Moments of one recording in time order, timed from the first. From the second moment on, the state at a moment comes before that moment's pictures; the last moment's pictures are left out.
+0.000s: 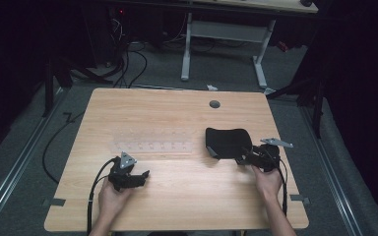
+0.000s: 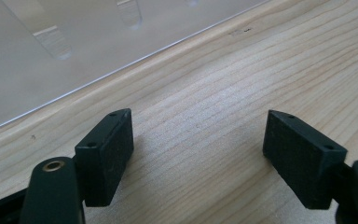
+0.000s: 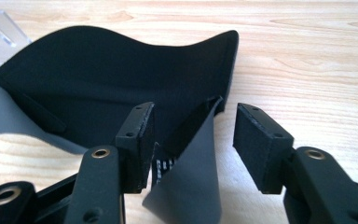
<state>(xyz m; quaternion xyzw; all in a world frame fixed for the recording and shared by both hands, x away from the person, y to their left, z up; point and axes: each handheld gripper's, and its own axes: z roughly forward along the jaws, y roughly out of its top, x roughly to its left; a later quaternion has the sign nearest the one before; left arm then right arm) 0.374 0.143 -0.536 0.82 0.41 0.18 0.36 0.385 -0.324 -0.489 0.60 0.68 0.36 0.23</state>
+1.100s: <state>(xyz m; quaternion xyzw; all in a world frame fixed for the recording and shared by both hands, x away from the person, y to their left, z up) 0.373 0.143 -0.536 0.81 0.42 0.18 0.36 0.403 -0.323 -0.511 0.60 0.68 0.39 0.17</state>
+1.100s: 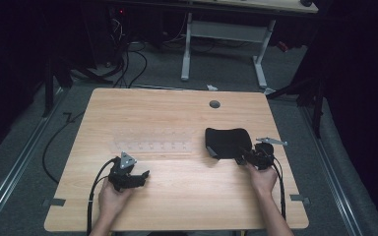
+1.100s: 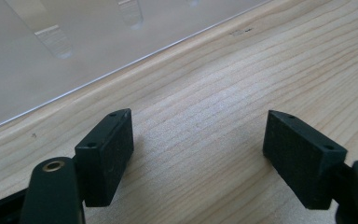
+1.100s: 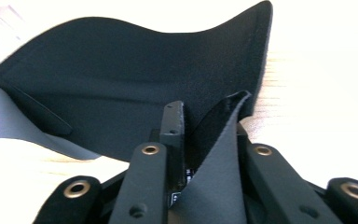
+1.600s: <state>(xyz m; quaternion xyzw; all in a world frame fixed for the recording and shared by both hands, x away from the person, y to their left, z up) 0.373 0.143 -0.536 0.81 0.42 0.18 0.36 0.399 -0.322 -0.506 0.59 0.67 0.41 0.16</state>
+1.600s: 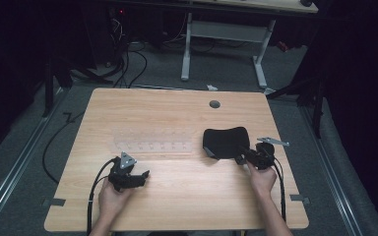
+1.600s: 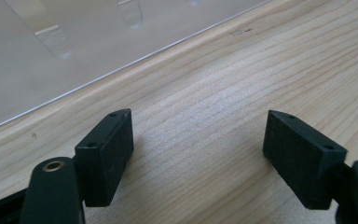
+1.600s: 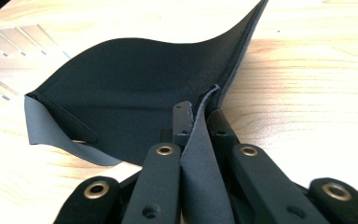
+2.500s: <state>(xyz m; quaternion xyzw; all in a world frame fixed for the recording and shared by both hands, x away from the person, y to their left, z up) 0.373 0.143 -0.536 0.82 0.41 0.18 0.36 0.382 -0.330 -0.485 0.58 0.66 0.45 0.15</state>
